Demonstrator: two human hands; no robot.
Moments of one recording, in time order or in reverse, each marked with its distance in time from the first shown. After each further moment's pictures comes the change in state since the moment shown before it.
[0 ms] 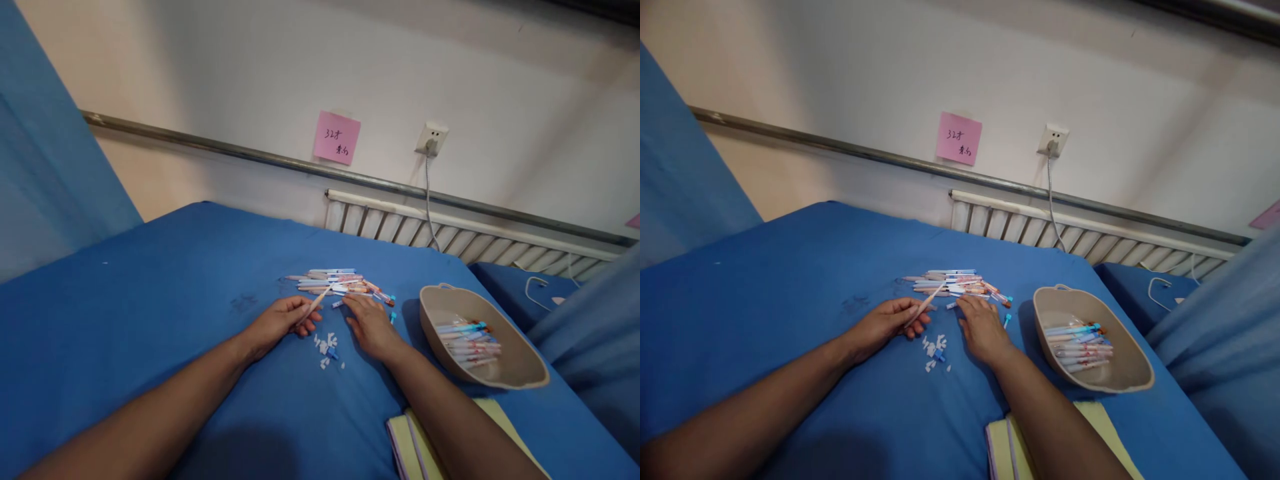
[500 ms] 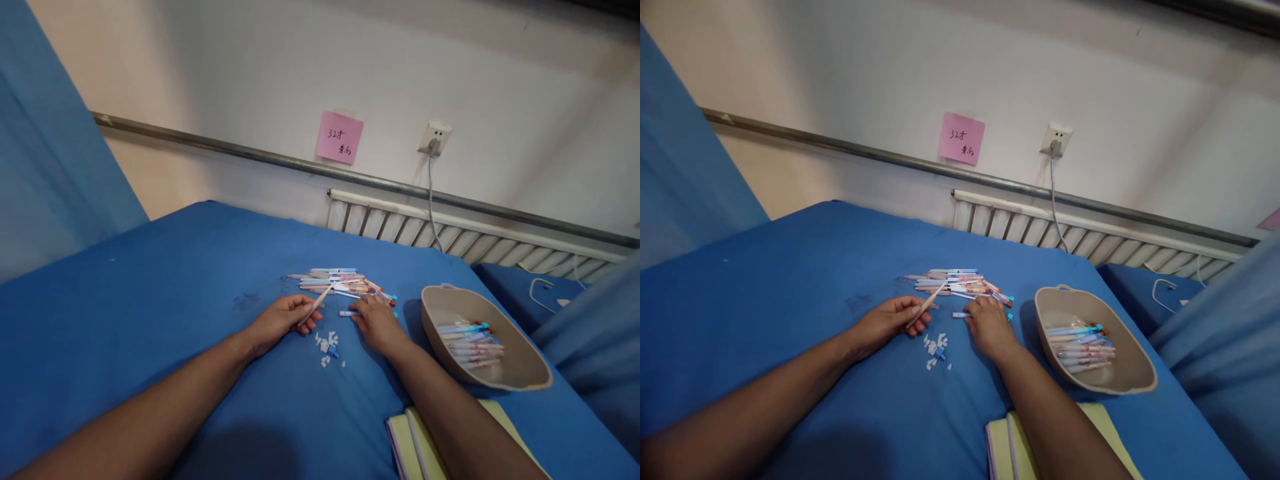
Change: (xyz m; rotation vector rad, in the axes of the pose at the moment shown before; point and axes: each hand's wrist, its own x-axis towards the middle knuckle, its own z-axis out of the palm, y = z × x) left_hand -0.001 0.000 0.000 0.017 0.011 0.001; right_hand 0.002 0.007 -0.008 -0.095 -0.043 0.065
